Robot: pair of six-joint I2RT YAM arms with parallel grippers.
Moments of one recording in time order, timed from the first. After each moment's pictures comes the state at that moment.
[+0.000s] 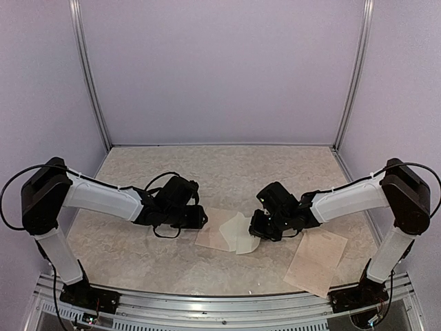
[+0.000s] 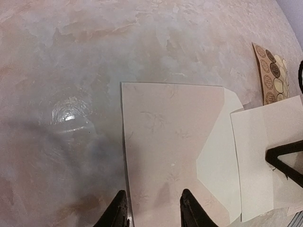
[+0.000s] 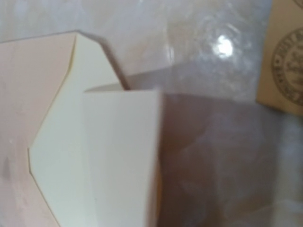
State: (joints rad) left arm -0.88 1.75 0.91 0.00 -0.09 -0.67; right arm 0.89 1.71 0.86 -0.08 0.00 1.09
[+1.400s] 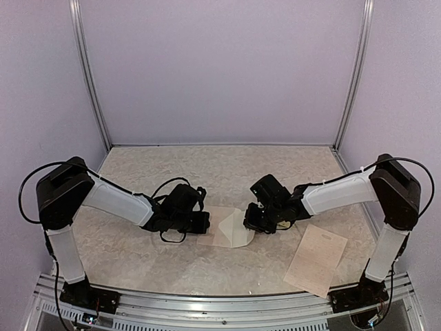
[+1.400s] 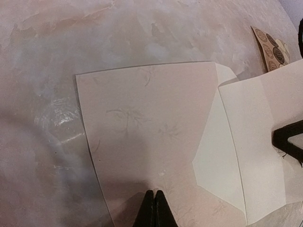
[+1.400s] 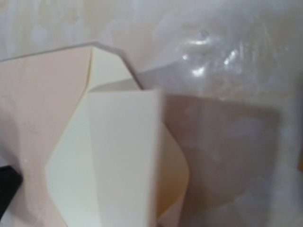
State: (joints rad) left arm -0.88 1.88 0.90 0.16 -0.04 -0.60; right arm 0.86 1.79 0.98 -0.12 0.00 1.04
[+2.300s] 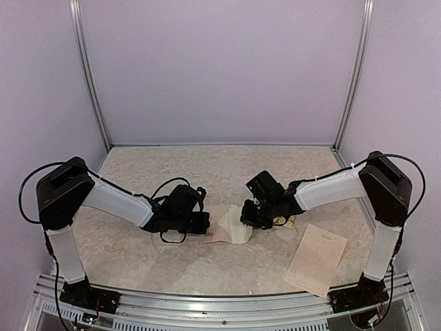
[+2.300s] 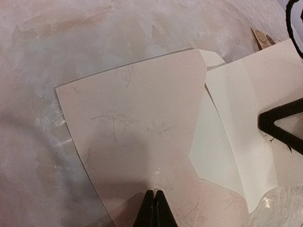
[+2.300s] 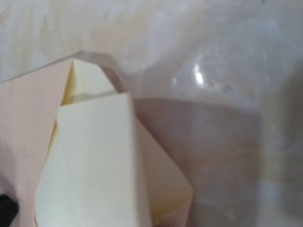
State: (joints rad) left arm -0.88 1.88 0.90 0.17 -0.05 -0.60; right arm 0.84 1.87 1.06 -0.13 0.00 0.98
